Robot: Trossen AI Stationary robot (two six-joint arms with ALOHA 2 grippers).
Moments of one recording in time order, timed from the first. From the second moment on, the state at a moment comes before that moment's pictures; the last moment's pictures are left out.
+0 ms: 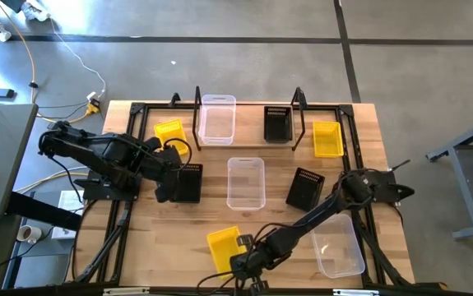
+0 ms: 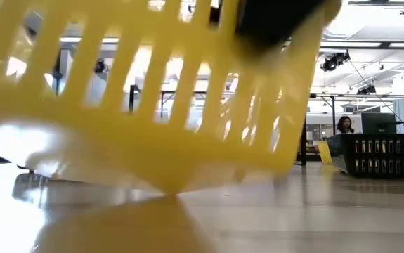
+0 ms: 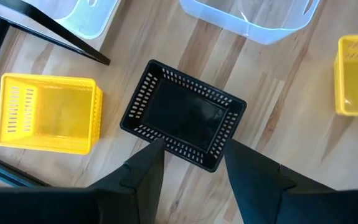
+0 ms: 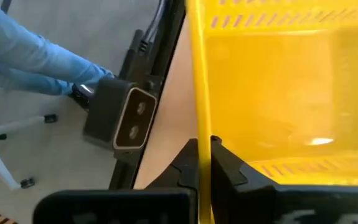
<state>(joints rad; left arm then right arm) -0.19 1.27 1.42 -1.47 -0.30 -0.68 0.58 2.20 1.79 -0.61 -0.07 0.33</state>
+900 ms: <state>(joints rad) -0.19 1.27 1.42 -1.47 -0.39 -0.65 0.44 1.83 1.79 -0.93 0.30 0.21</state>
